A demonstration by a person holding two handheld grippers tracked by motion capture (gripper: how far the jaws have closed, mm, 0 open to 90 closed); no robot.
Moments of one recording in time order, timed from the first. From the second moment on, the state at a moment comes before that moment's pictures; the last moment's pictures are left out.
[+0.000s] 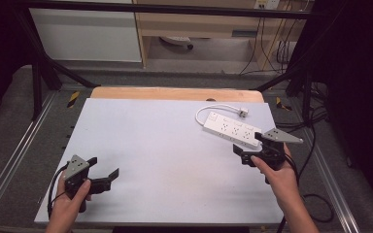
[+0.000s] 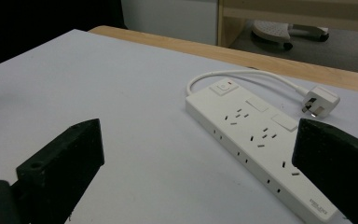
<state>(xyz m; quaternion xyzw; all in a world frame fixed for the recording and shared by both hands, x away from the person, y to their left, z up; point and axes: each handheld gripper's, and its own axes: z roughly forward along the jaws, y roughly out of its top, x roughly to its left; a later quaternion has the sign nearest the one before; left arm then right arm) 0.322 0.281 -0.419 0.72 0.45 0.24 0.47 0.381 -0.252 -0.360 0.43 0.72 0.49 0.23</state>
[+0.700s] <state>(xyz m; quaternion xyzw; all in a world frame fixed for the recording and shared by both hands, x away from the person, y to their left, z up) 0.322 0.282 -0.420 0.72 0.45 0.23 0.48 0.410 -0.253 -0.346 0.43 0.72 0.48 0.25</state>
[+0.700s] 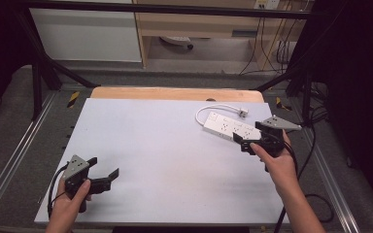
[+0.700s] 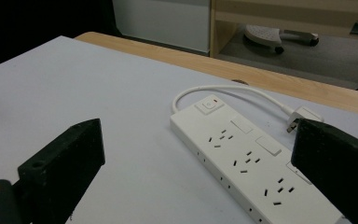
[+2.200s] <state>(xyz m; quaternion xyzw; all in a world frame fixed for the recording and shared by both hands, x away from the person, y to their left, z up) 0.323 0.280 -0.422 0.72 0.45 0.23 0.47 0.479 -0.258 -0.364 0.50 0.68 0.46 0.25</state>
